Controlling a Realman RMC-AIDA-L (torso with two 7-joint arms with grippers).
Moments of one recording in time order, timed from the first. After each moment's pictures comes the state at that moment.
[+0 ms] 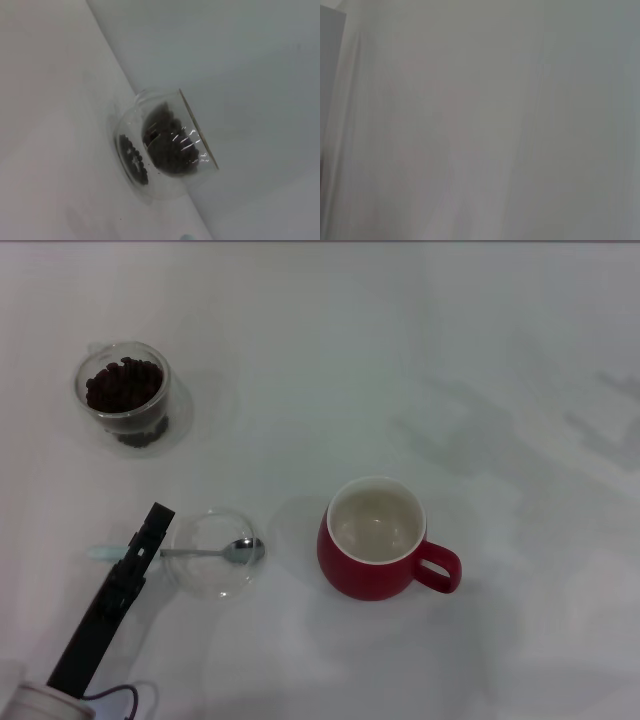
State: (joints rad) left arm 0.01 -2.10 2.84 0.45 -0.89 1.27 -1.02; right arm 0.42 1.83 -2.38 0.31 0.36 -2.00 0.62
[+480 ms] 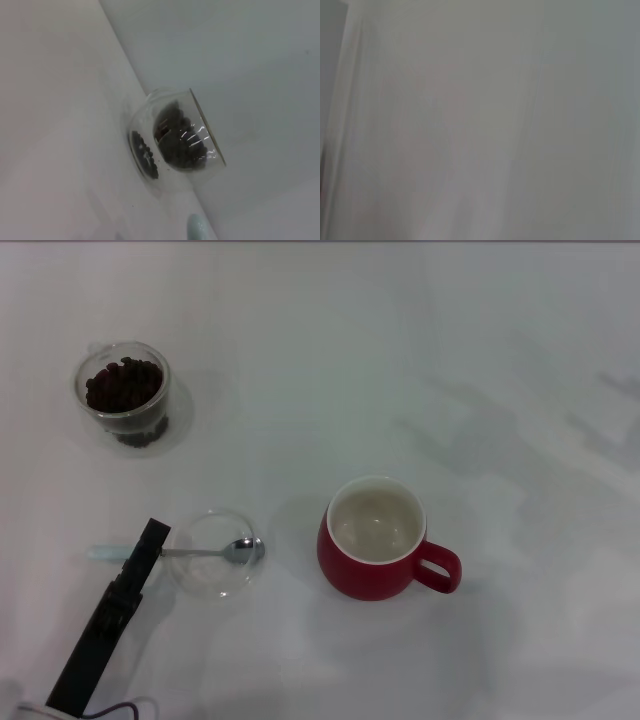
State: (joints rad) left arm 0.06 -2.10 2.84 0.47 -0.89 1.27 -1.01; right arm 0.42 1.82 -2.39 0.31 0.36 -1.99 0.62
